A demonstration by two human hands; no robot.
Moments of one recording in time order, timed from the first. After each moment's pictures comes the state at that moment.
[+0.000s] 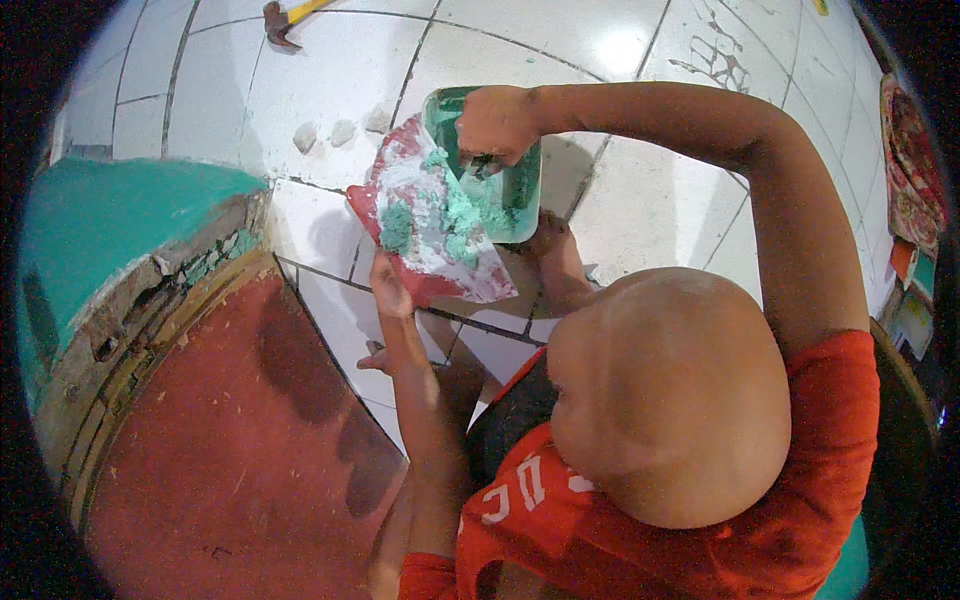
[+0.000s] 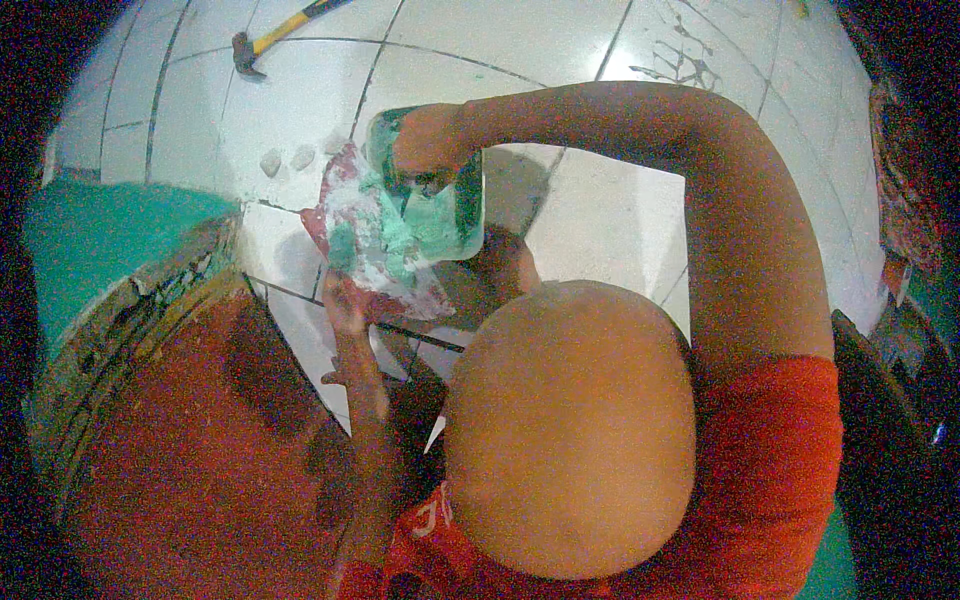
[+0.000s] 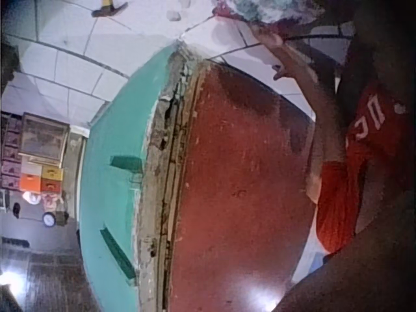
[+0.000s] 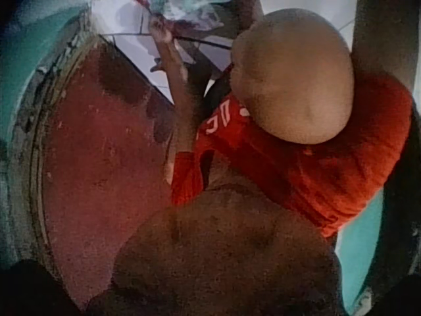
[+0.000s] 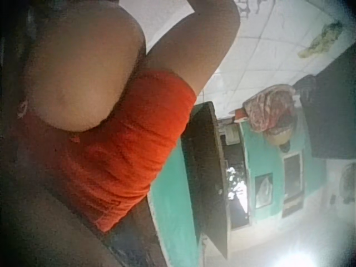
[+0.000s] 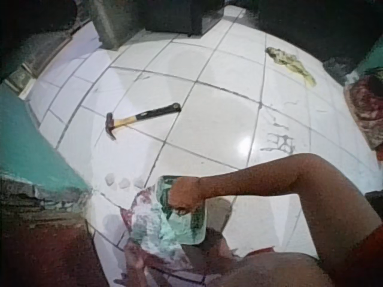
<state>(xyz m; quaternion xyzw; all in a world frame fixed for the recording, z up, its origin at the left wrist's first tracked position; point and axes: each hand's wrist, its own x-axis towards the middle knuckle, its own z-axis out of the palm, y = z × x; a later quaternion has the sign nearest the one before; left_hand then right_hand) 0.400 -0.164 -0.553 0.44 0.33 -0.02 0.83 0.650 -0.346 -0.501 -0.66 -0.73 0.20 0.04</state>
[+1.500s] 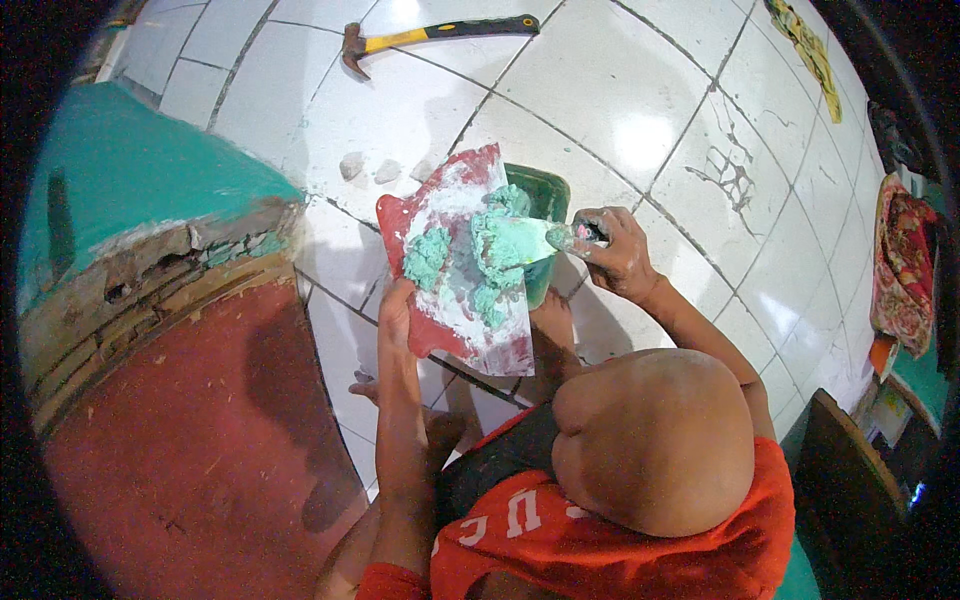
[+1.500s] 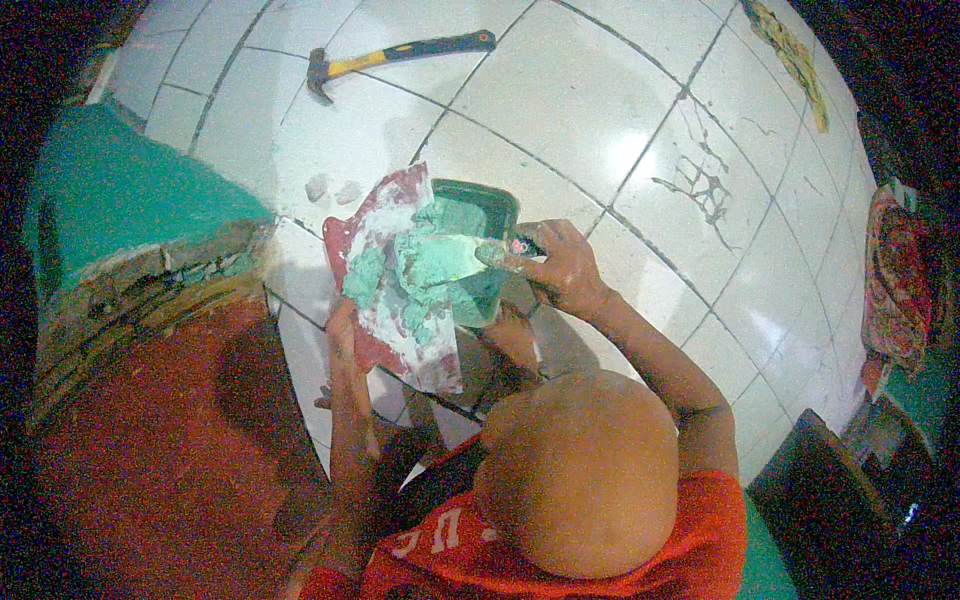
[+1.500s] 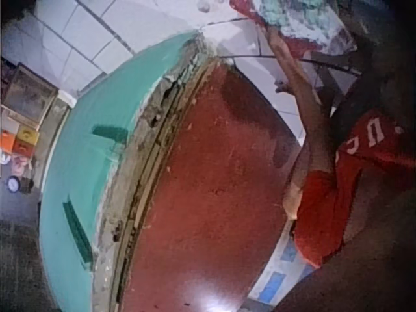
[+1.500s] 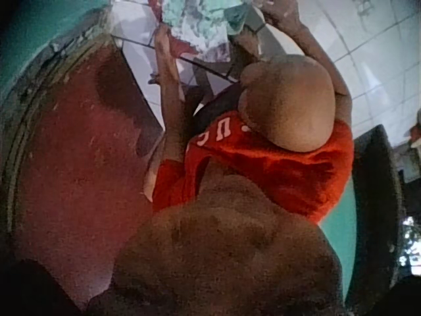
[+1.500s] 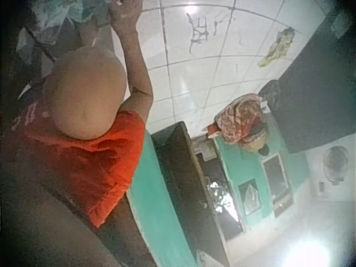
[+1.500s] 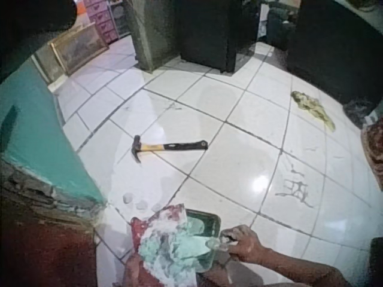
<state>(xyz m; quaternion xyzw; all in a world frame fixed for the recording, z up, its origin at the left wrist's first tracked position) 0.434 -0.204 -0.503 0.38 0.39 -0.05 0.84 0.557 -0.485 -0.511 -0.82 -0.45 -0.09 0.35</state>
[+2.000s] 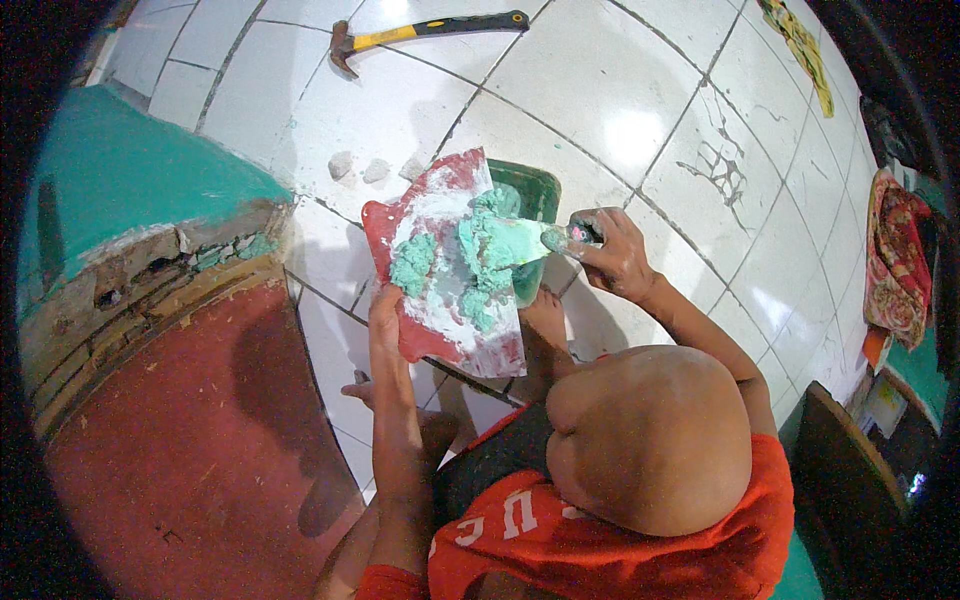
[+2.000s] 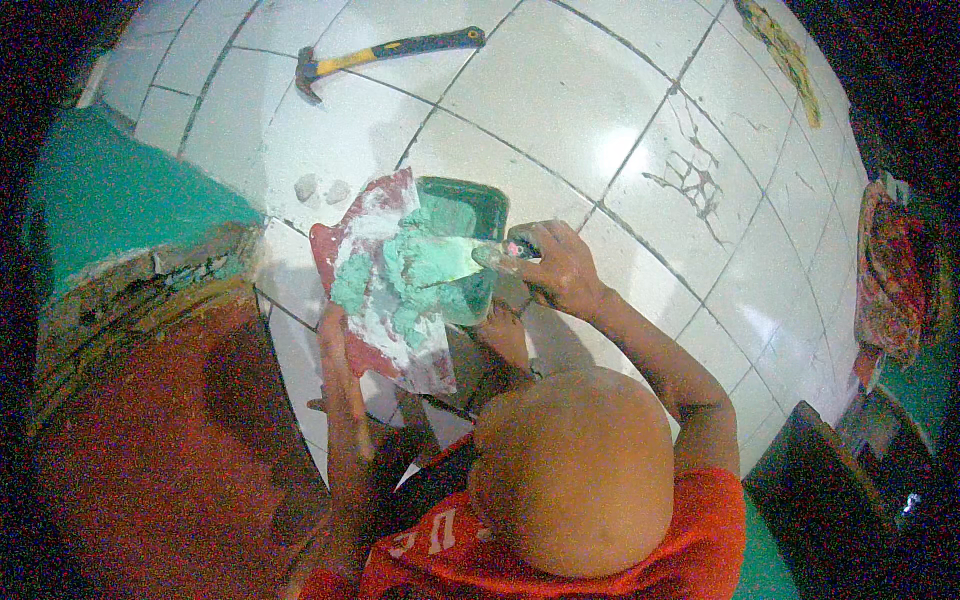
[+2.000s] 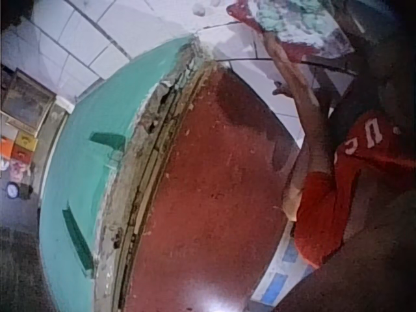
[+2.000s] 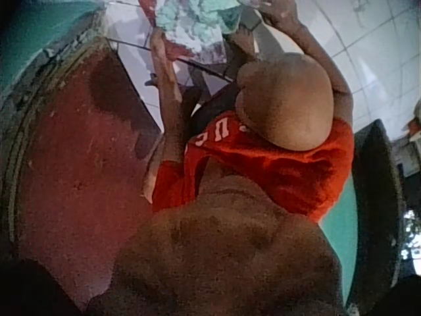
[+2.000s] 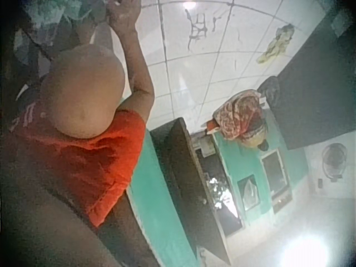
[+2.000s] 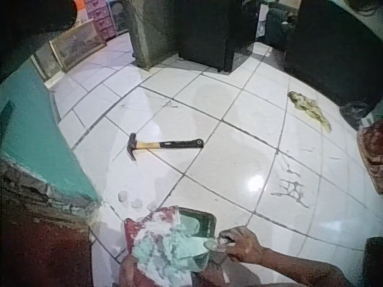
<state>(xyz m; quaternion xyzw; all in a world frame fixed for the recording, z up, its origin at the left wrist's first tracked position) 0.412 -0.192 -0.531 0.40 0.43 -0.06 0.80 0.556 -0.495 -0.509 -0.83 -0.45 -0.06 0.33</state>
